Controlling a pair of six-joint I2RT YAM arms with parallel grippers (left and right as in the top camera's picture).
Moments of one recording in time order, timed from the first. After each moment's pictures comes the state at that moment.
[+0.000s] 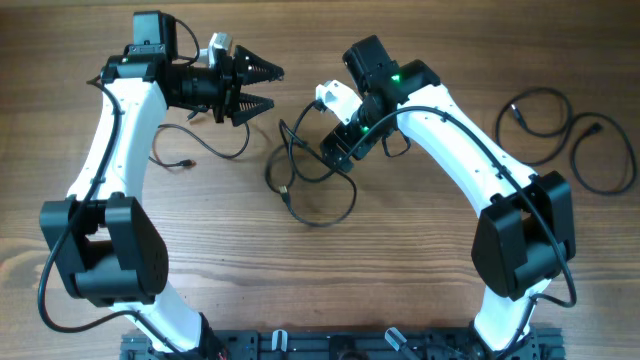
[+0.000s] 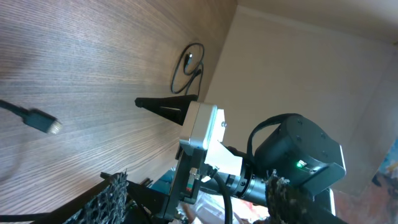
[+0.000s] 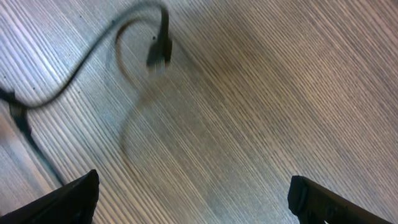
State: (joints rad) left arm 0.02 1.87 1.57 -0.88 1.15 -0.64; right arm 0.49 1.96 1.65 -1.01 -0.29 -0.37
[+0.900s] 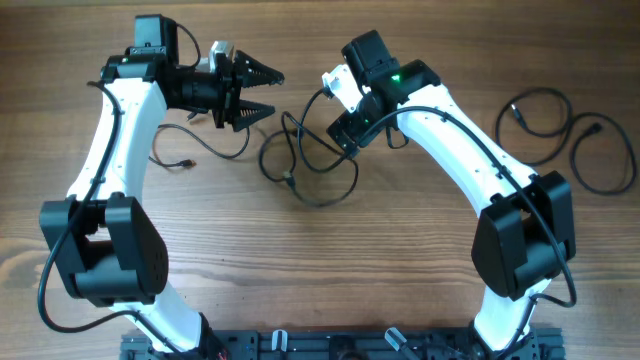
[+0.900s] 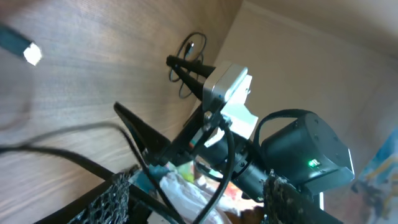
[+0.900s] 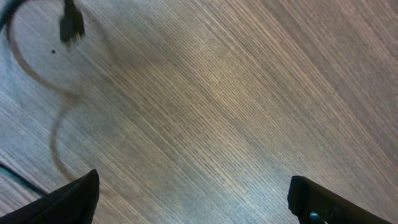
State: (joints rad) left arm 0.02 1.87 1.57 -0.96 1.17 -0.68; right arm 0.49 1.96 1.65 -0.91 -0.02 -0.32
